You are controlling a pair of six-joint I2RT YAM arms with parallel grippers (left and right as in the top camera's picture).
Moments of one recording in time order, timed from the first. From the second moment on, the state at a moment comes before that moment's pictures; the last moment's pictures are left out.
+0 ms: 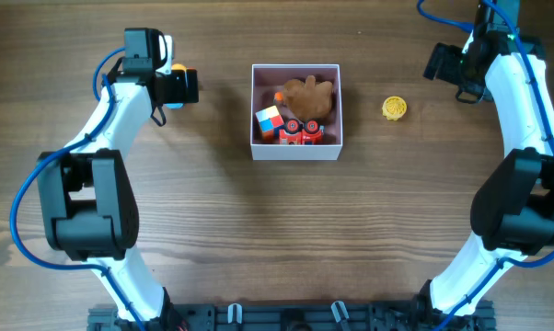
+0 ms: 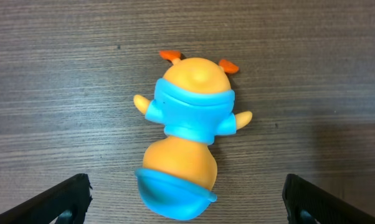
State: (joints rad) left arm -0.01 1.99 1.41 -0.44 -0.01 0.00; right arm -0.16 2.00 1.71 -0.87 0.08 0.20
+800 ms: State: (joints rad) left arm -0.01 2.06 1.41 -0.46 -0.01 0.09; right arm -0.16 2.00 1.71 -0.87 0.08 0.20
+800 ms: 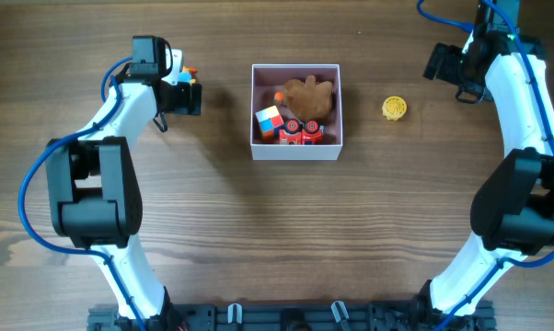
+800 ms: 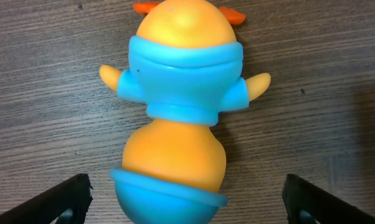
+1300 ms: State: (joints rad) left arm -0.01 2.06 1.41 -0.44 -0.01 0.13; right arm -0.16 2.00 1.71 -0.87 0.08 0.20
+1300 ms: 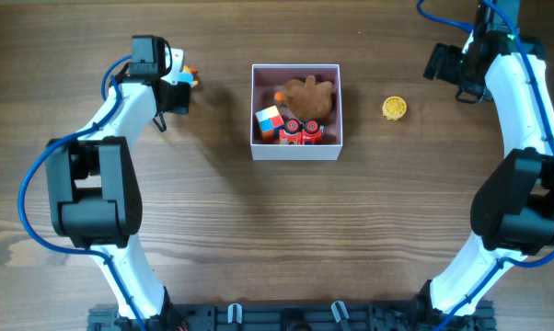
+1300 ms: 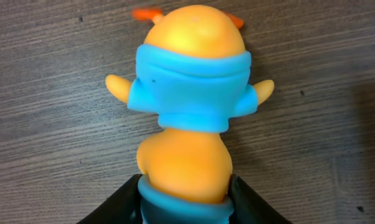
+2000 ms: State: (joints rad) left arm -0.07 1.81 1.44 -0.47 0.04 0.06; right arm -0.16 2.00 1.71 -0.87 0.08 0.20
